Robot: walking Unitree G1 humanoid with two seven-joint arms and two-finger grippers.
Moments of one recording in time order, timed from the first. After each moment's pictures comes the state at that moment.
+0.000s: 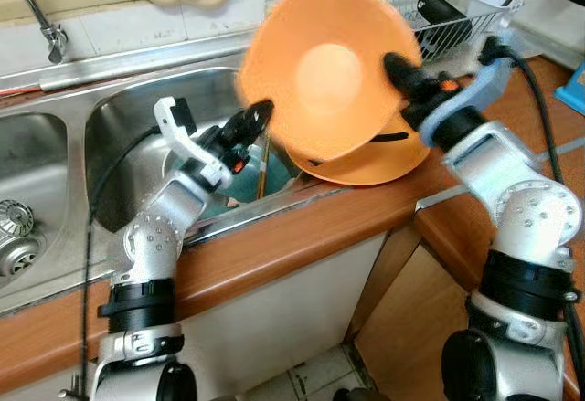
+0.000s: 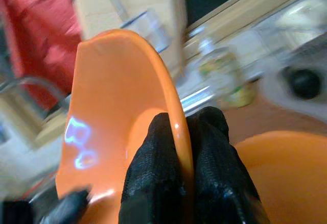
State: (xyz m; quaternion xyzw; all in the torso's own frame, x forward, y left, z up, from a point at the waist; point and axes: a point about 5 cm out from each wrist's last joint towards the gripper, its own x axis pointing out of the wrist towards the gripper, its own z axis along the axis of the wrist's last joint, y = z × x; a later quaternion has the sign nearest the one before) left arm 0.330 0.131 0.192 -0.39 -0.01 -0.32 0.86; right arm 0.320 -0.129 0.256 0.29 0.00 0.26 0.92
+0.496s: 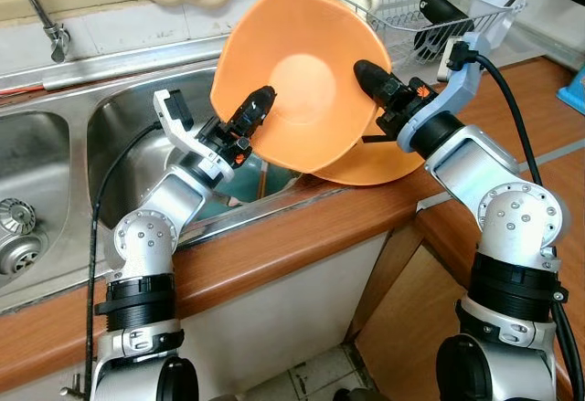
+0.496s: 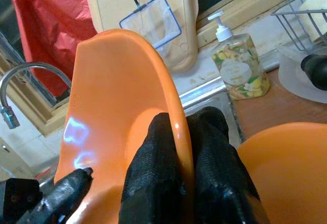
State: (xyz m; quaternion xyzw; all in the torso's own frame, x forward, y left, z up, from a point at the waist) left arm 0.327 0.133 0.197 -0.41 -0.01 -0.32 0.85; right arm 0.320 -0.122 0.255 0.28 0.00 0.27 0.92
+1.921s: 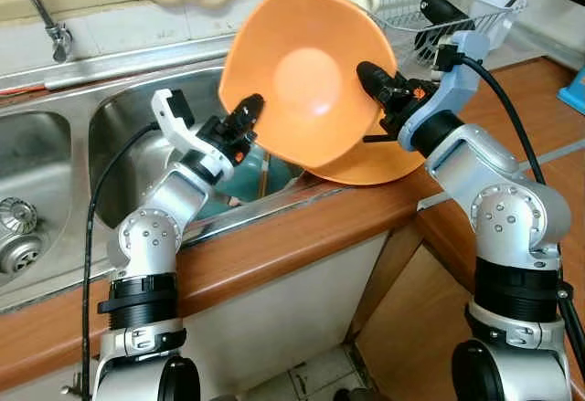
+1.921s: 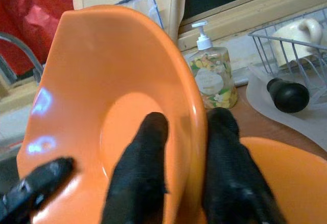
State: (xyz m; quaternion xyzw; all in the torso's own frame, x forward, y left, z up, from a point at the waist) left arm 0.332 0.141 0.197 -0.41 -0.01 -0.26 0.88; right arm 0.322 -0.122 0.254 0.17 -0.02 0.25 0.95
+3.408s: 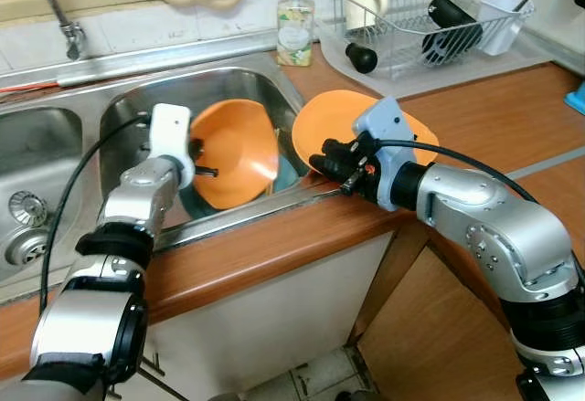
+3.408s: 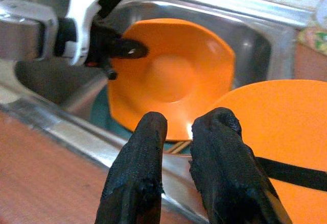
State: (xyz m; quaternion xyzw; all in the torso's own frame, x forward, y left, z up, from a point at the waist) left arm 0.382 0.202 0.140 0.06 0.16 -0.06 0.98; right arm 0.289 -0.097 0.212 -0.09 0.10 0.41 0.90
